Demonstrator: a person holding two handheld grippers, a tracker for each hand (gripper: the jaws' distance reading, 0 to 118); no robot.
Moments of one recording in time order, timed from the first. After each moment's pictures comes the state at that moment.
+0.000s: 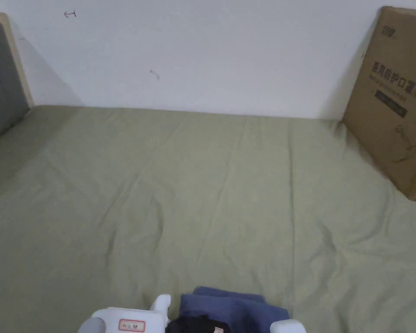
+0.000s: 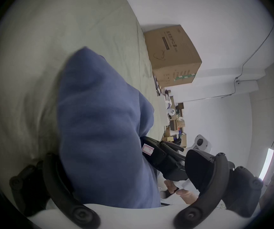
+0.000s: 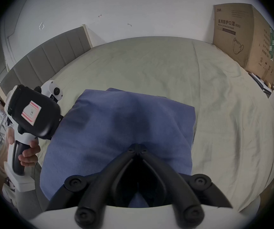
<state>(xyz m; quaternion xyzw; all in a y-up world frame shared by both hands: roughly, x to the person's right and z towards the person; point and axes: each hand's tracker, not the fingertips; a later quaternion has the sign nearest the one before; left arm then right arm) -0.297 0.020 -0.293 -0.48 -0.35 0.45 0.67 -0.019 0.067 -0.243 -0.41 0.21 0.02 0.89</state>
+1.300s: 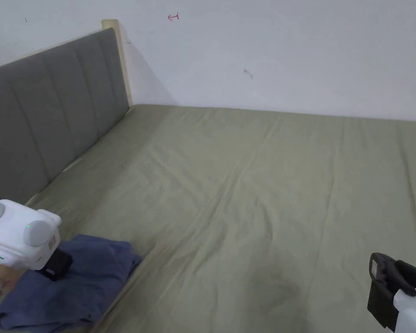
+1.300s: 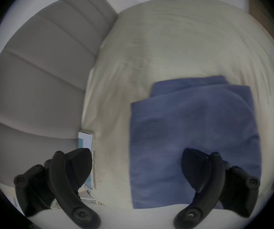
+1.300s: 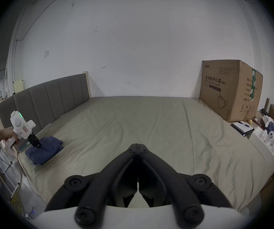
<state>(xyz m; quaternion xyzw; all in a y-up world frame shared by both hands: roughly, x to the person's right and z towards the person) -0.692 0.133 -0.275 -0.59 0.23 -0.10 0.77 -0.127 0.208 -0.228 -0.19 0.14 0.02 0.97</state>
